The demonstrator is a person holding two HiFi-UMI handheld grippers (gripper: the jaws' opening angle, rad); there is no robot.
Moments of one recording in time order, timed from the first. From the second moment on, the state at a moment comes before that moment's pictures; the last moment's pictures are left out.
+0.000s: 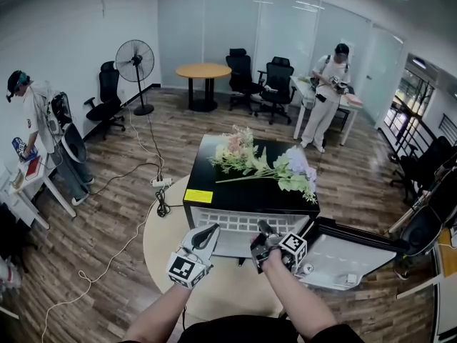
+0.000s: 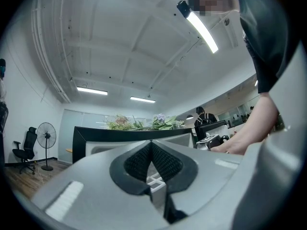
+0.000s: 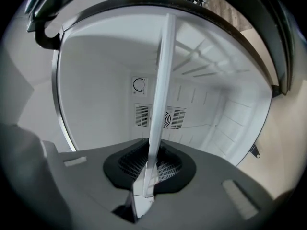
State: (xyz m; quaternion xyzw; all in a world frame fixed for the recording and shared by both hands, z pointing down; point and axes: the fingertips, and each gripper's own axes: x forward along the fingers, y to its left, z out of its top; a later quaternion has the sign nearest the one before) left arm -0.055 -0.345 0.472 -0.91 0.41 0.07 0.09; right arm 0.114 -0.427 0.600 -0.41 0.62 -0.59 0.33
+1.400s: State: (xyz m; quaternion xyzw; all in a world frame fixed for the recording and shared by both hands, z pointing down) left arm -0.063 -0.318 0.466 -0.91 0.41 0.08 0.09; right arm 0.108 -0.341 0.595 -0.42 0.62 -0.58 0.33
